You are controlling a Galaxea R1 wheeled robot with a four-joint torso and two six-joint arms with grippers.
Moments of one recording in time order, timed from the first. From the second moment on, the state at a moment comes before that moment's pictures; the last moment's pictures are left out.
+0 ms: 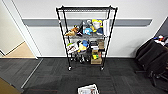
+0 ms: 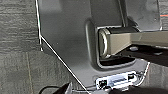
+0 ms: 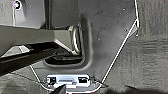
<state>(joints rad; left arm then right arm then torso) 1.46 3.01 -2.72 0.06 -0.02 0.00 -1.53 3.04 -2.74 -0.14 0.11 0.17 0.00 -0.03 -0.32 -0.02</state>
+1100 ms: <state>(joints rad) 1.46 3.00 -2.72 0.06 -0.02 0.00 -1.53 3.04 -2.74 -0.13 0.11 0.17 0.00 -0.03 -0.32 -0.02</state>
